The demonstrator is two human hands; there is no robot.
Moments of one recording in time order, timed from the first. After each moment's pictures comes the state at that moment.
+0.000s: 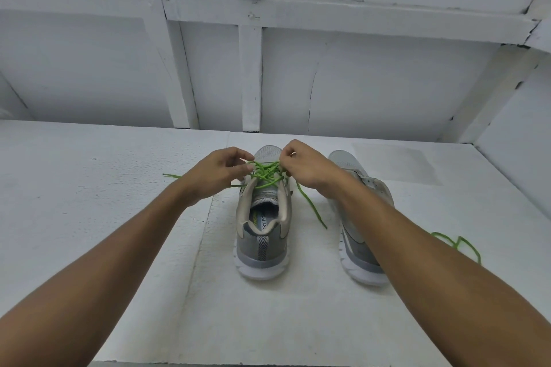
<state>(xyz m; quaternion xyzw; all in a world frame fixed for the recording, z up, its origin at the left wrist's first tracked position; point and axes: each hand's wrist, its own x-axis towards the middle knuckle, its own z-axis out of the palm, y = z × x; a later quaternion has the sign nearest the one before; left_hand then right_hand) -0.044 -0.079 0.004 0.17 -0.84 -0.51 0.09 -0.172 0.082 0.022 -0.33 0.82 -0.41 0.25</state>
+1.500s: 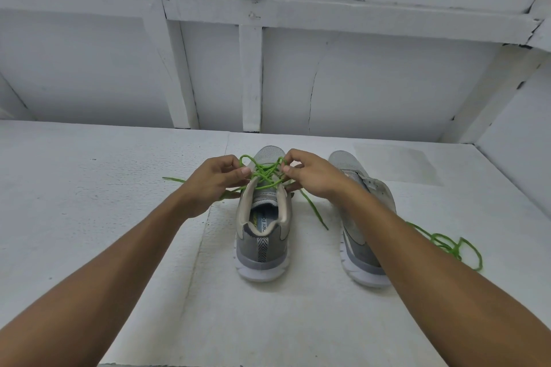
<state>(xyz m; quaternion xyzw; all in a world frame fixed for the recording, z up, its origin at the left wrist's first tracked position) -0.036 -0.074 -0.010 0.18 -0.71 -0.68 0.08 -0.177 0.092 0.008 -0.34 0.78 -0.44 0.29</state>
